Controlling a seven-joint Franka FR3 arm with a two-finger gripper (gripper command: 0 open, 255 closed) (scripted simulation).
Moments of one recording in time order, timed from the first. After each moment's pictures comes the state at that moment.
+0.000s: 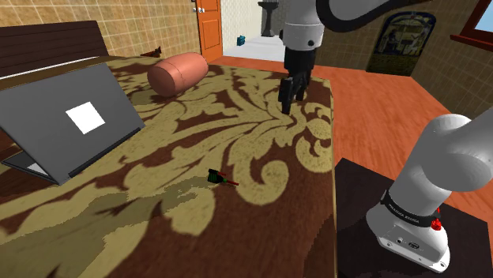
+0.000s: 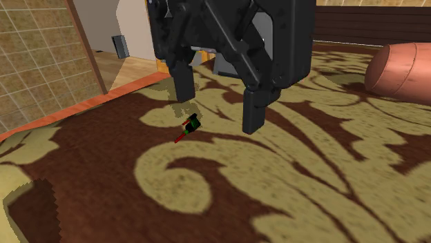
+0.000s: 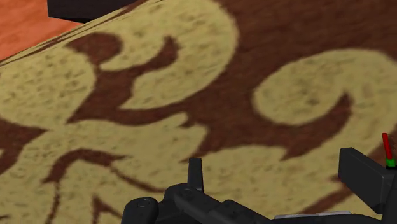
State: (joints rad) arm 0.07 -0.55 0.25 -2.36 0.06 1.81 0.14
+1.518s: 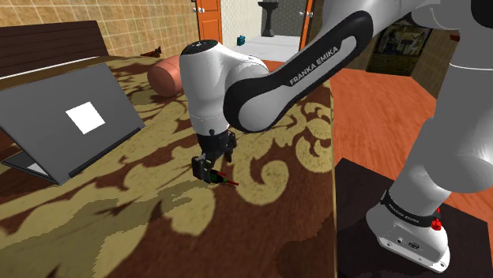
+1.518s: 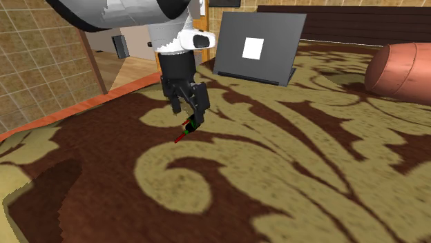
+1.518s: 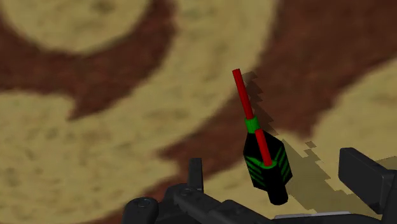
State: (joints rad) arm 0.17 0.18 0.55 -2.04 -0.22 2.16 0.69
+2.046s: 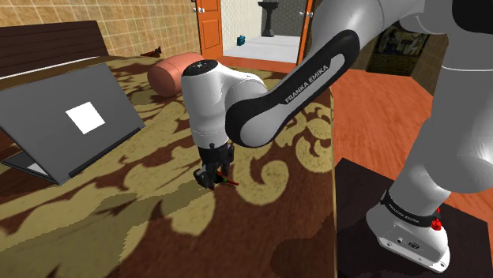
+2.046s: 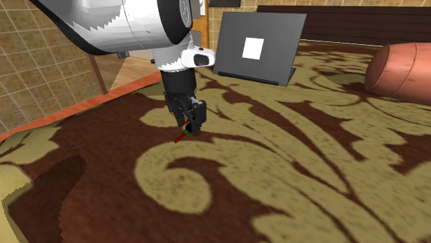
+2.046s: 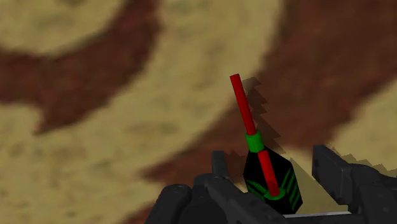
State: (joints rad) arm 0.18 0.24 0.54 -2.07 -0.27 2.23 0.73
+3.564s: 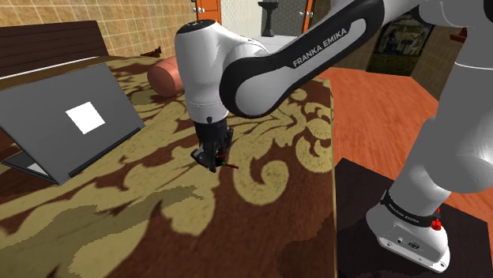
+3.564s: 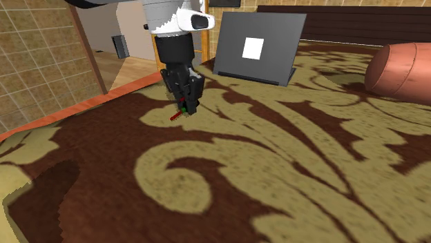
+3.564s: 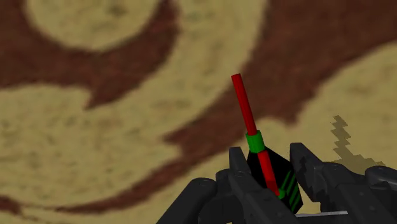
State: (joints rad) arm 0.17 0.15 0.56 -2.00 -0.19 2.09 0.67
